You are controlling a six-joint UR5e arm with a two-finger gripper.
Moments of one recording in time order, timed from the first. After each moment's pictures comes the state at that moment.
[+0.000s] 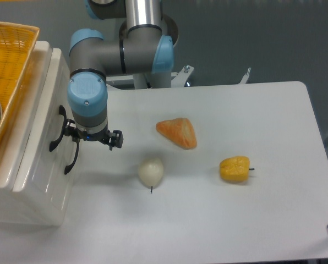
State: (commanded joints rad) arm 2.10 -1.86 -1.64 -1.32 1.42 0.28
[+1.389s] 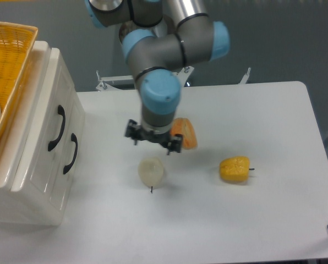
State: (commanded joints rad) arm 2.48 -1.86 -1.61 -1.31 1.52 0.74
